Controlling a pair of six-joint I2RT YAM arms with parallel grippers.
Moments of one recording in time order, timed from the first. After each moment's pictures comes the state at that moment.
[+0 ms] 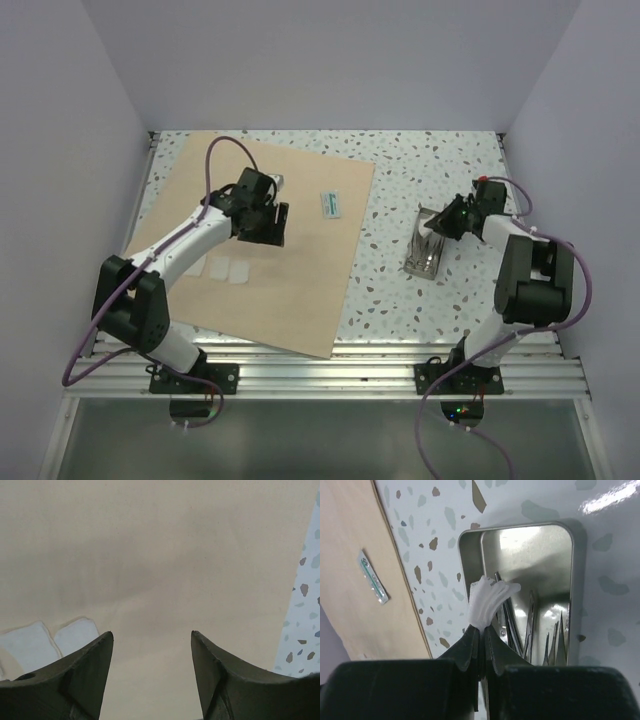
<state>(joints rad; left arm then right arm) -0.45 1.55 1.19 -0.70 0.02 -0.28 -0.17 1.67 0.95 -0.18 -0.42 0.60</state>
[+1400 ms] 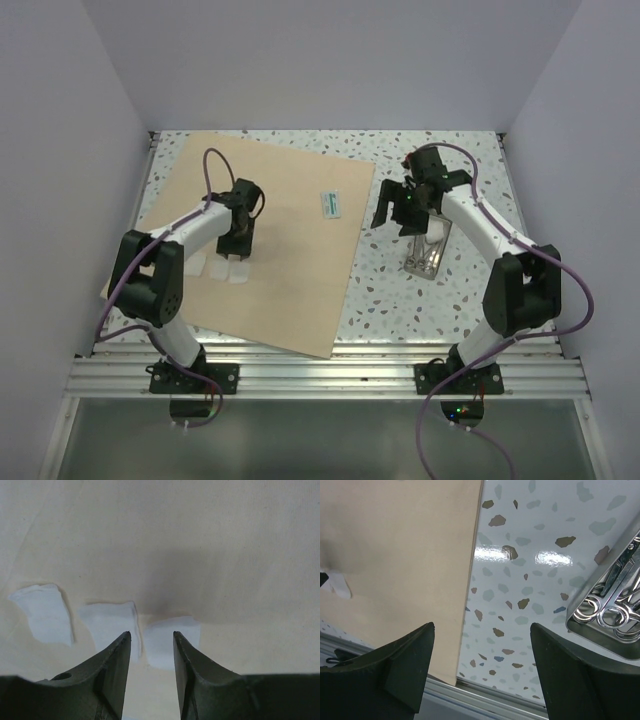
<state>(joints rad) -0.32 1.71 1.14 -0.77 -0.27 -0.26 0.27 1.64 1.35 -0.81 -0.21 0.47</state>
